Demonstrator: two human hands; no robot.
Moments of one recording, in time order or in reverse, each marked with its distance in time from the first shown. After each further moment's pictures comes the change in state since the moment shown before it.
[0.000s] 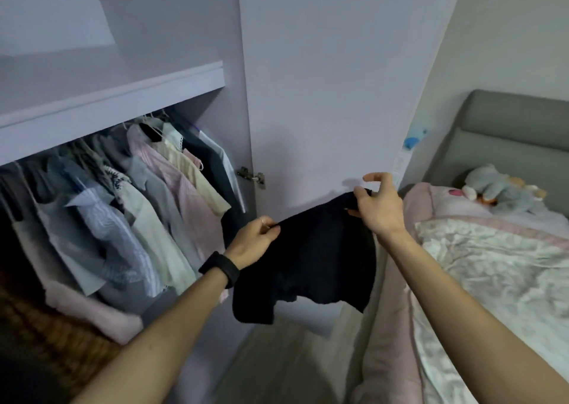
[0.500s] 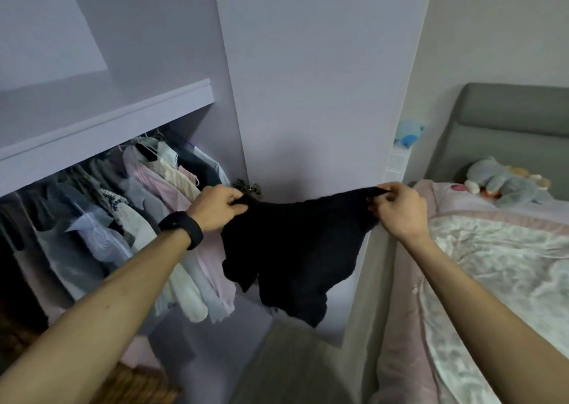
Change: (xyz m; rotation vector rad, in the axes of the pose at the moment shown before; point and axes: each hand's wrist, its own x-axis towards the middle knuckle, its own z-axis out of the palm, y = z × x) left_hand 0.034 0.046 -0.096 0.593 0.131 0.169; right_hand 0.021 0.025 -0.041 -0.276 0.067 -0.075
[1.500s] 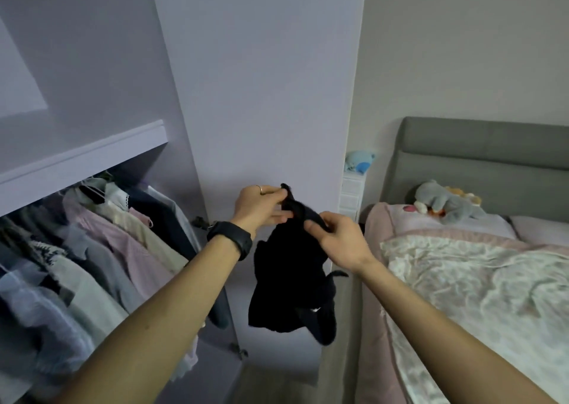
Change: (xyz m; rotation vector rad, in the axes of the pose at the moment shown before) left_hand 0.041 0.177 0.025 -1.057 -0.049 -0.150; right_hand -0.016 -0.041 -0.011 0.067 -0.214 -0.166
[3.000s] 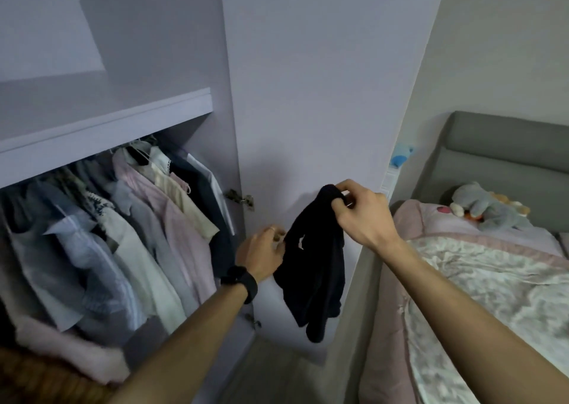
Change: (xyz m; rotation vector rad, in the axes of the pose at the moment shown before) left_hand -0.030 -0.140 -0.061 0.911 0.084 0.195; right_hand 0.017 -0.025 0.017 -0.246 0.064 -0.174
